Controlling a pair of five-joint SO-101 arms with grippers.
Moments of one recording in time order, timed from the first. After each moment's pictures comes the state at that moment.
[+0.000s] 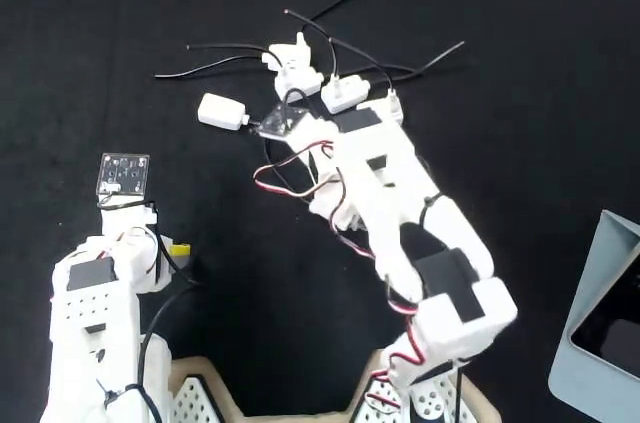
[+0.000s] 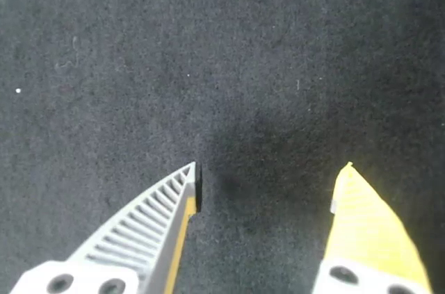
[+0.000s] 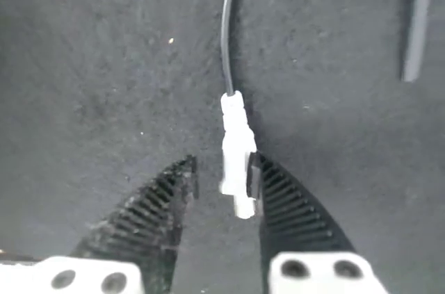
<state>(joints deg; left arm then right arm) -19.2 -55.4 79.0 47.6 -15.9 -19.1 10.6 18.9 75.0 37.7</state>
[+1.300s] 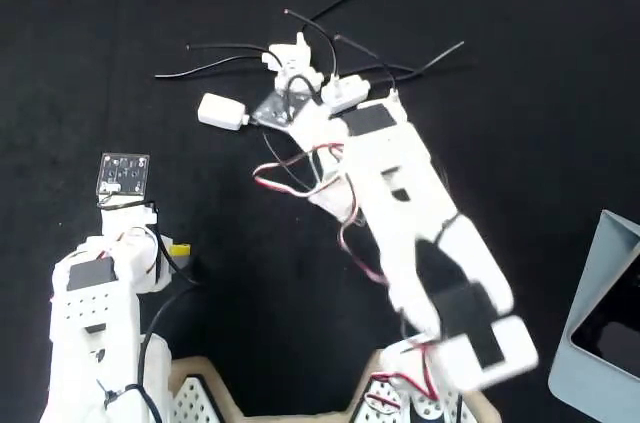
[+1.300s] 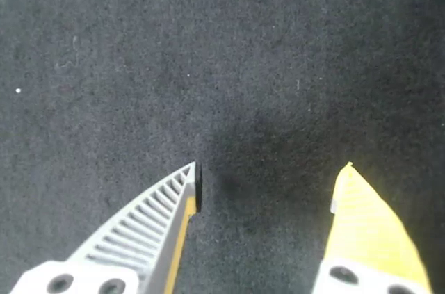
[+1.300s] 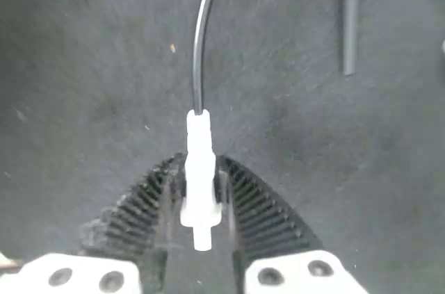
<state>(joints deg) -19.2 -55.4 79.0 47.6 -15.9 -21.4 -5.8 18.8 78.7 31.7</state>
